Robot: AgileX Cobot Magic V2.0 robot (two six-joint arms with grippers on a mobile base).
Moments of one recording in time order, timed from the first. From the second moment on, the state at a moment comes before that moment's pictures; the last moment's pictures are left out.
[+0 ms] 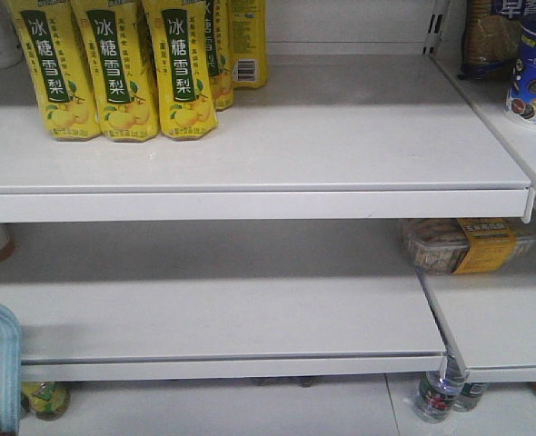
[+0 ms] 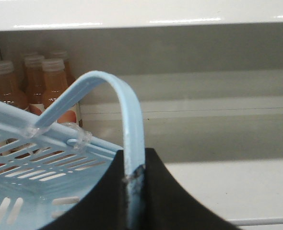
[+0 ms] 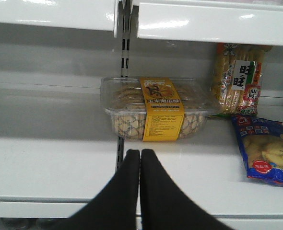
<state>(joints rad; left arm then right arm) 0.03 -0.01 0.04 0.02 0.12 -0.07 -0.15 0.16 -0.17 0.33 0.35 -0.40</state>
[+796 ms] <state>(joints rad) 0.03 -0.01 0.04 0.02 0.12 -0.07 -0.15 0.16 -0.17 0.33 0.35 -0.40</state>
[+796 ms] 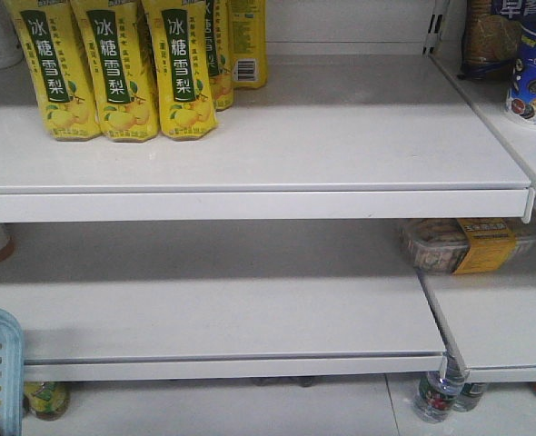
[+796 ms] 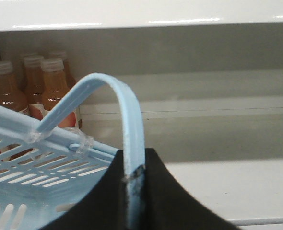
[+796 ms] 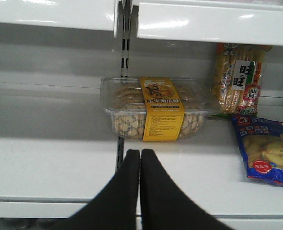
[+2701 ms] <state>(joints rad) 0.03 -0.01 0.04 0.02 0.12 -0.07 0.00 -0.01 0.03 -0.03 0.06 0.10</state>
